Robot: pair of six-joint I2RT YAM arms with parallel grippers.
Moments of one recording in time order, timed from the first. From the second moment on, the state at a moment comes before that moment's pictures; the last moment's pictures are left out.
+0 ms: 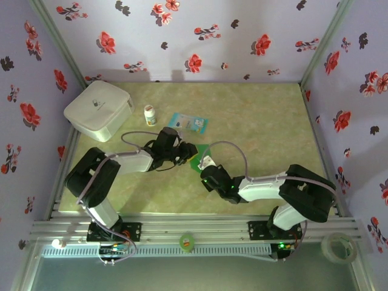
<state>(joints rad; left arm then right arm) -0.69 1.67 0.80 0.18 0.37 -1.15 1.07 1.50 0.50 0.16 0.46 0.19</state>
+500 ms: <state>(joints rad) -0.67 1.47 0.80 -0.01 0.21 -1.09 0.93 1.48 0.44 0.32 0.21 0.32</state>
